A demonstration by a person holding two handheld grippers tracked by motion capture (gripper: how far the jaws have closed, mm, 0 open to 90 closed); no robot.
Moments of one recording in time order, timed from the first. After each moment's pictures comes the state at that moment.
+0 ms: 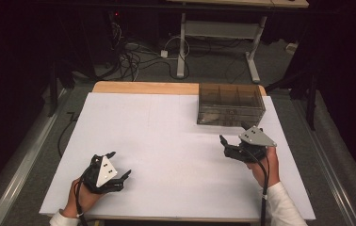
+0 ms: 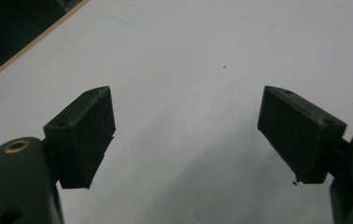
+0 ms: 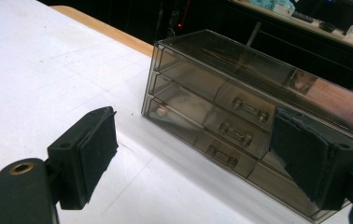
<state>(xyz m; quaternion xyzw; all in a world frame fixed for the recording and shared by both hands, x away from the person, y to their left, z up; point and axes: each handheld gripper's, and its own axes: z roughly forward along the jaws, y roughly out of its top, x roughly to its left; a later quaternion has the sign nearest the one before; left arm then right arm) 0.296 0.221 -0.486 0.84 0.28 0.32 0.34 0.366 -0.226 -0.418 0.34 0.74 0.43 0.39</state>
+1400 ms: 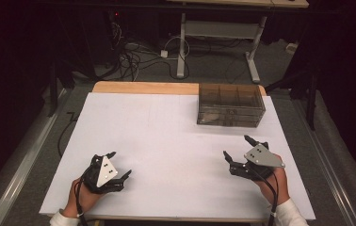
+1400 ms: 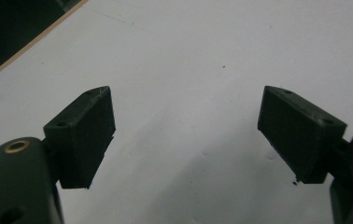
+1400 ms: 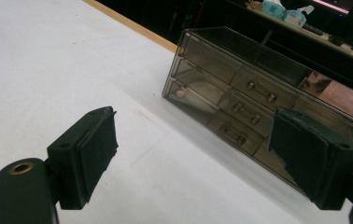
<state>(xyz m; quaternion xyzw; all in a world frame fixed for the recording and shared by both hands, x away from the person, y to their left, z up) 0.296 0.220 -0.486 0.84 0.28 0.32 0.34 0.322 -0.239 -0.428 0.30 0.76 0.43 0.39</state>
